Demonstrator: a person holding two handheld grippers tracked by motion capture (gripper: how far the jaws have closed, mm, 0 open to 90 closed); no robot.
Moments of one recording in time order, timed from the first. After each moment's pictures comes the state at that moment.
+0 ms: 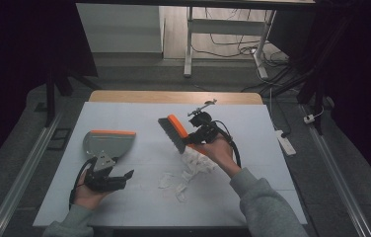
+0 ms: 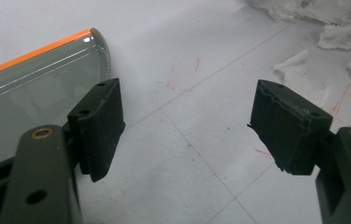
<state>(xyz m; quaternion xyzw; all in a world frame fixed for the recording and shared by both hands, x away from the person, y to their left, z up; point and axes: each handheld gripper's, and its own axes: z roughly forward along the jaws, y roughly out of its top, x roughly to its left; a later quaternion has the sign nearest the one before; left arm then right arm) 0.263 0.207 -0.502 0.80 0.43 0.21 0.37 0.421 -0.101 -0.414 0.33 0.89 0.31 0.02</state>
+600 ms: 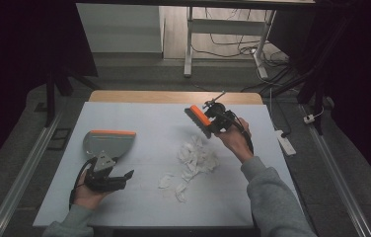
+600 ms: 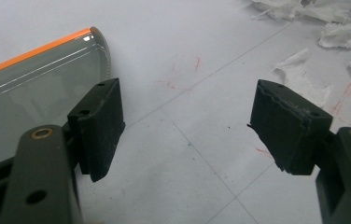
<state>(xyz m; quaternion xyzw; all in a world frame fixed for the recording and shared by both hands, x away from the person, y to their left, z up) 0.263 0.207 -0.503 0.80 0.43 0.20 0.37 0.472 -0.144 -0.429 0.33 0.91 0.19 0.17</state>
